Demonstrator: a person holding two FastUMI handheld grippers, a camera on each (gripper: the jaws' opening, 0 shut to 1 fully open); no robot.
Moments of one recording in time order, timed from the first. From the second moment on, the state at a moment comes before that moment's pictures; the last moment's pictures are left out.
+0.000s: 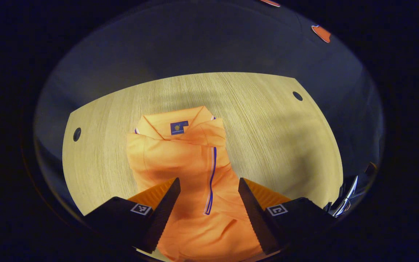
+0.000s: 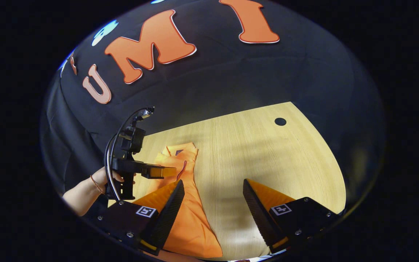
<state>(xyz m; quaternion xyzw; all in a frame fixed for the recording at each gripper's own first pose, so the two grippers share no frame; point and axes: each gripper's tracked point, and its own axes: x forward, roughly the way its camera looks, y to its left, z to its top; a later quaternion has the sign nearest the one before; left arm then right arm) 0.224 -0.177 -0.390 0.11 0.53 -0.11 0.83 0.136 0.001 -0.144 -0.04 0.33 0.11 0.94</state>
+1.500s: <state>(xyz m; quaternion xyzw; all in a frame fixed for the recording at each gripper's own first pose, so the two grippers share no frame) -0.070 0.009 -0.399 0.05 0.58 -0.05 0.81 -0.037 0.006 -0.343 -0.18 0.54 0.05 0.82</state>
